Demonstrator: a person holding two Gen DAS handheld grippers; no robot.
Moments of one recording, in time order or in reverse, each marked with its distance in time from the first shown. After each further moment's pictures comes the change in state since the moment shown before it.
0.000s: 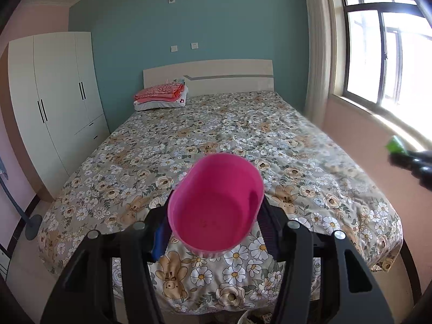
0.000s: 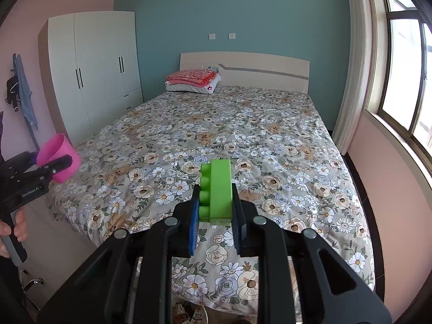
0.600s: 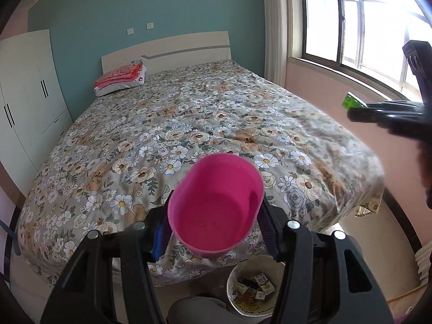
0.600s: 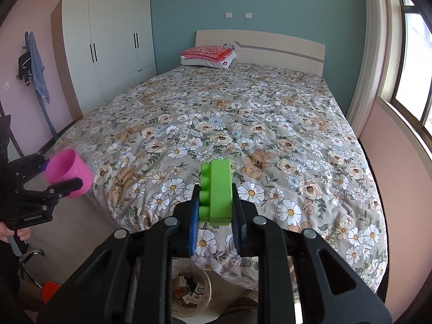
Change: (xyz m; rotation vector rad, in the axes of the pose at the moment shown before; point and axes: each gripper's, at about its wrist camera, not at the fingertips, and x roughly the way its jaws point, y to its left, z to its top) left arm -0.005 -0.033 -0.129 0.133 0.121 -0.185; right arm 0.008 0.016 -0.110 -0.047 0.109 0.069
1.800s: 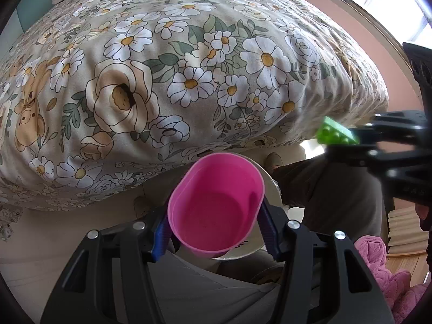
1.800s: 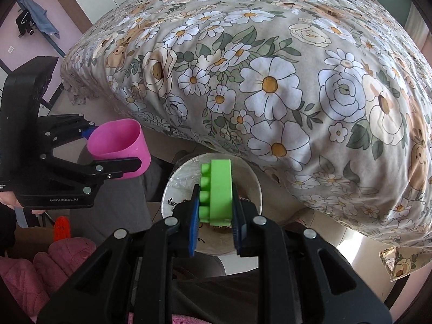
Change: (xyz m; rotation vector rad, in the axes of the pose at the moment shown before) left arm 0.180 -0.036 -0.187 -0.076 0.517 -0.215; right arm 0.195 0.050 -0.217 -0.002 0.525 0.211
